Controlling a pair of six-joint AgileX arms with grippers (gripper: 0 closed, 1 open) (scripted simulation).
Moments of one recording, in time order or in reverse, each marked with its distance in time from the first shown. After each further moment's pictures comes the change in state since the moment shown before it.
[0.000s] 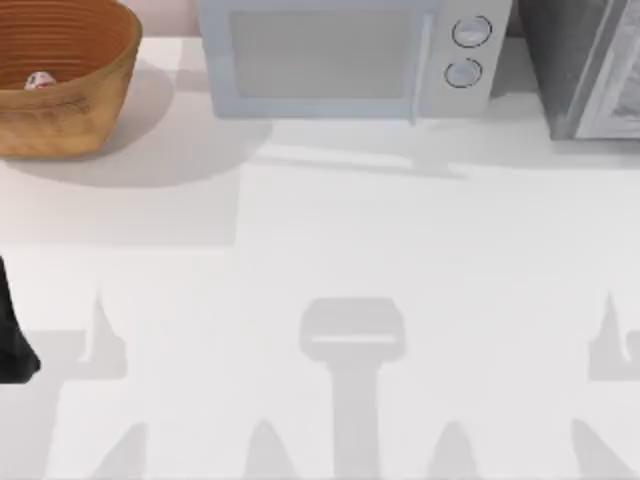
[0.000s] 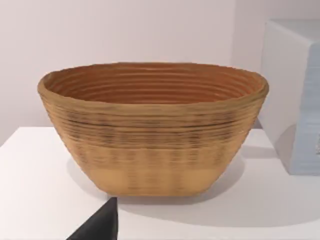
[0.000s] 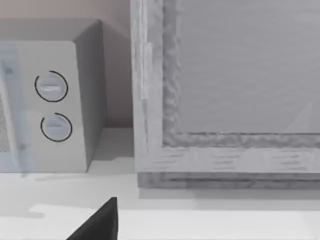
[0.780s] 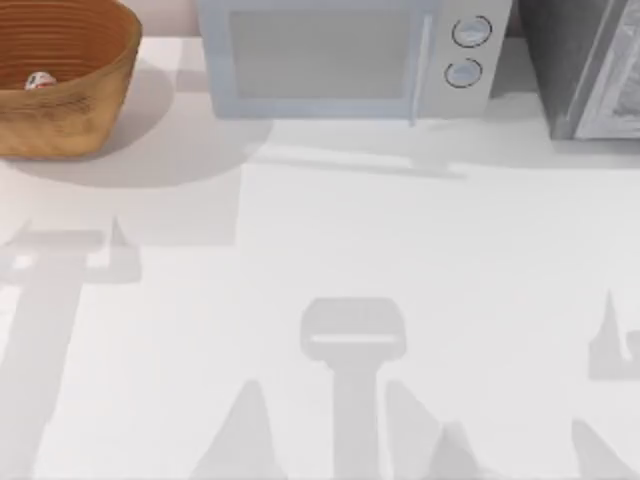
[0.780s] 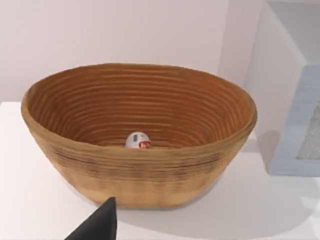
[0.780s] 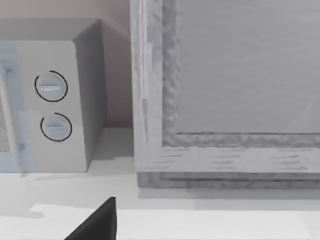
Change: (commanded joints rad) left arm 0.023 0.651 0.642 -0.247 0.052 -0.035; right arm 0.000 0.000 0.000 0.000 0.000 0.000
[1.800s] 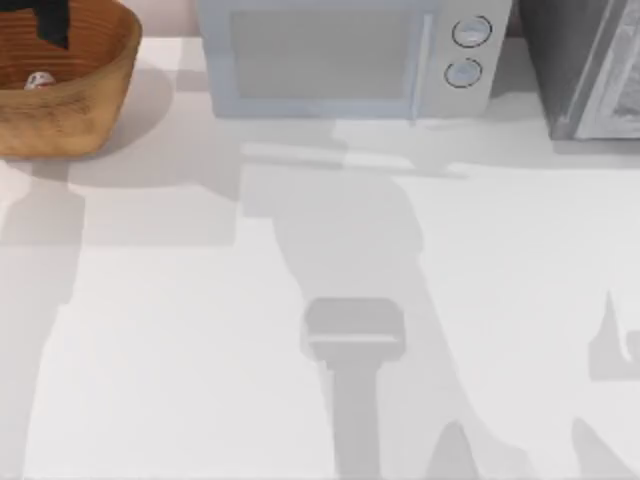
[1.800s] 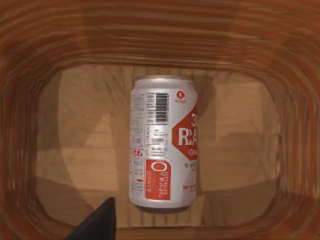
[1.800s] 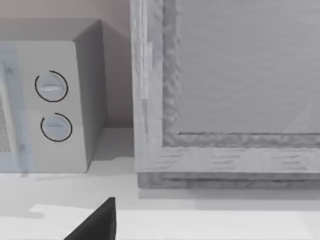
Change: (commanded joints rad) left arm 0.073 1.699 1.620 -0.815 0.141 0.061; right arm 0.000 0.000 0.000 0.000 0.000 0.000
